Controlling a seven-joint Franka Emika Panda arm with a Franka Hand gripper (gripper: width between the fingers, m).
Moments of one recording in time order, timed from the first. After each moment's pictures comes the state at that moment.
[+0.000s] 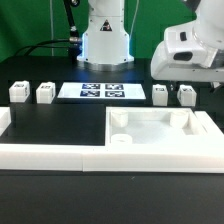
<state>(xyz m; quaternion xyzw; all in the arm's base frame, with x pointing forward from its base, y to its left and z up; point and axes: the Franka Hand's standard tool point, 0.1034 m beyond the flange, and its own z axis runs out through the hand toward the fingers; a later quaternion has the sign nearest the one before) 0.407 0.175 0.030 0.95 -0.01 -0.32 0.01</state>
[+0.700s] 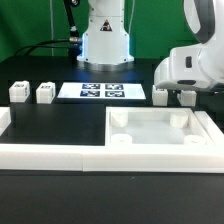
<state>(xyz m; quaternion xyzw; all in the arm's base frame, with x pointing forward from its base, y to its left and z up) 0.391 0.183 0.020 0.90 -0.01 -0.44 0.01</state>
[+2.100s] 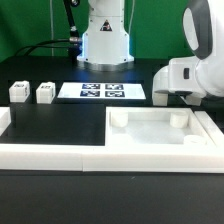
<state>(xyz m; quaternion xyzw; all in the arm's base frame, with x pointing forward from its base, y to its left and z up) 0.366 0.185 0.004 0.88 -0.01 -0.48 0.02</state>
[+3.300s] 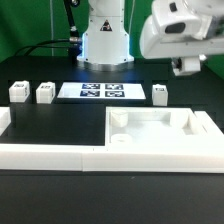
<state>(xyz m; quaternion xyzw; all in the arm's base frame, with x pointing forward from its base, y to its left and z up) 0.452 0.127 0.118 0.95 0.09 -0.28 -0.04</state>
